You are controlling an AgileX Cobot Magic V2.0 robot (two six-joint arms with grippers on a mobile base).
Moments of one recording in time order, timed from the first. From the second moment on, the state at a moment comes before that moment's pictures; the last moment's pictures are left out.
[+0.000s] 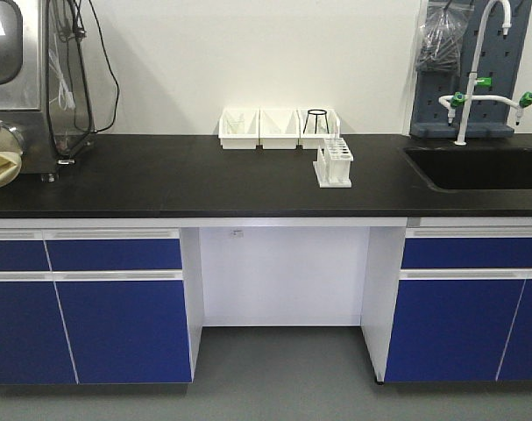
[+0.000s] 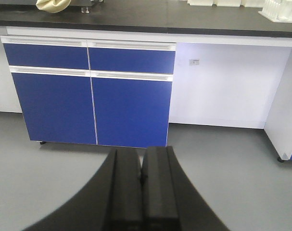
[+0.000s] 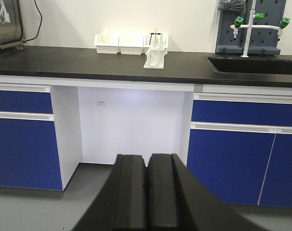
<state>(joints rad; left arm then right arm) 0.08 -0.02 0.03 0.05 0.29 -0.16 0.08 -0.01 0.03 -0.04 0.14 0.00</state>
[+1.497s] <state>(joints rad) 0.08 -0.02 0.03 0.05 0.29 -0.16 0.08 -0.01 0.03 -0.04 0.14 0.00</state>
